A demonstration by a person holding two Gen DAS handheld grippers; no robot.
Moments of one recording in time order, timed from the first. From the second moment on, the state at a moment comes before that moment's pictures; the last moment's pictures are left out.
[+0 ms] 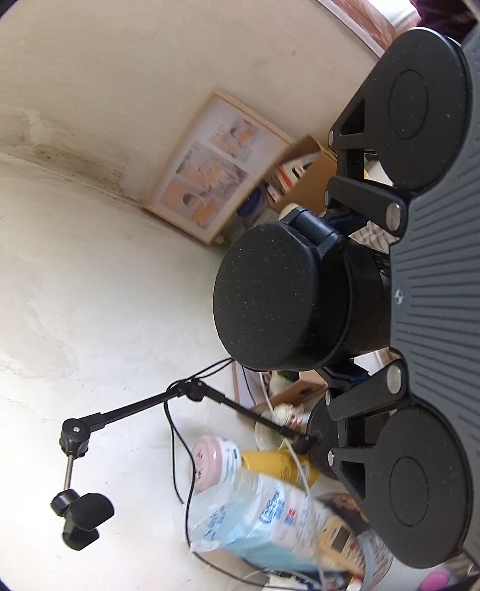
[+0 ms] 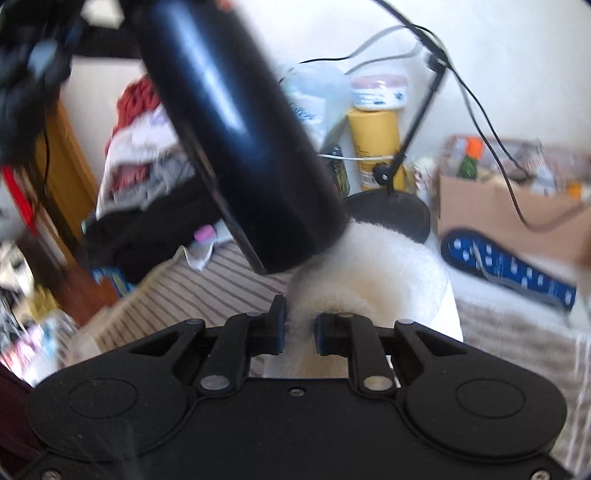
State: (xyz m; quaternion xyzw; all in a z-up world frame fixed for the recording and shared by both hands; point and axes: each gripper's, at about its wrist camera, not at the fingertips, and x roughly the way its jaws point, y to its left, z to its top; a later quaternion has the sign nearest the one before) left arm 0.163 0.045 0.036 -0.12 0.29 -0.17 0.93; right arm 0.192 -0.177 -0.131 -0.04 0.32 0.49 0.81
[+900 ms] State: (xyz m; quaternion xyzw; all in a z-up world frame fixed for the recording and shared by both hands) left arm 0.165 0.050 0.031 -0.15 0.30 -0.17 0.93; right arm 0.164 -0.180 -0.114 -0.13 0.24 0.51 0.81
